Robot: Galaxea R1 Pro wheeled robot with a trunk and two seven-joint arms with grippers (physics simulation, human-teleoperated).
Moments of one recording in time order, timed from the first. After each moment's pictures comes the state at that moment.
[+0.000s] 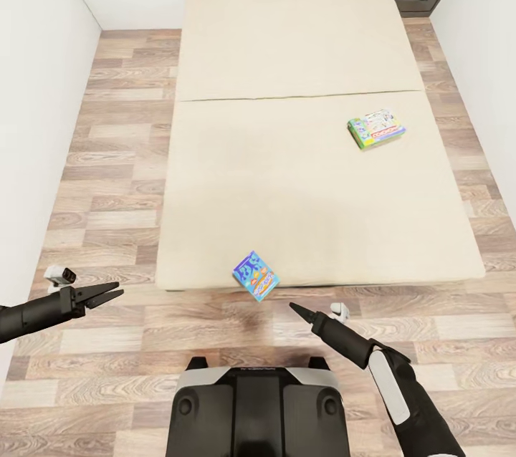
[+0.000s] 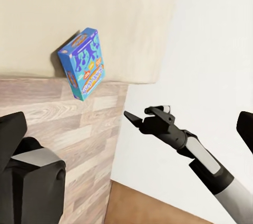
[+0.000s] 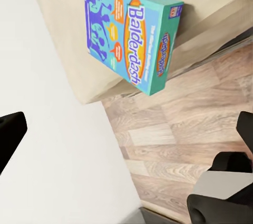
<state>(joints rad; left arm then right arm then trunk) -0.49 0.45 0.39 -1.18 0.23 1.04 -1.49 -0.39 0.01 -0.12 -1.07 -0.55 0.57 0.69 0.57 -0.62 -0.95</state>
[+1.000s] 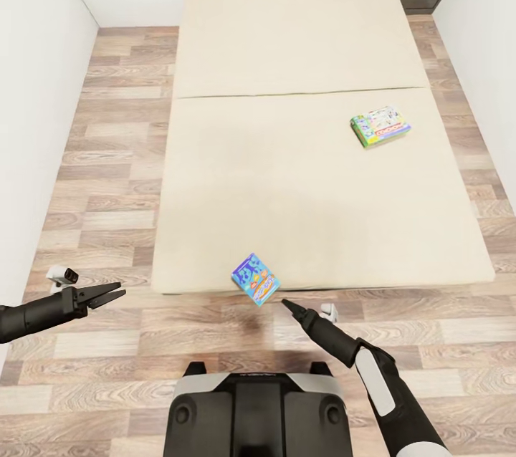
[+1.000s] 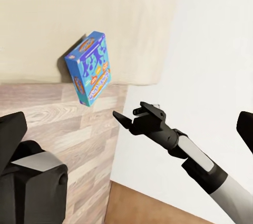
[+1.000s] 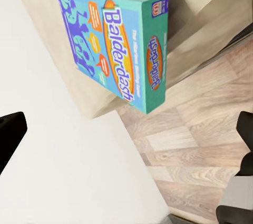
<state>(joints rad) -0.49 0.45 0.38 -1.18 0.23 1.04 -1.49 -0.44 0.06 -0.12 -0.96 -0.64 0.57 0.66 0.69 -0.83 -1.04</state>
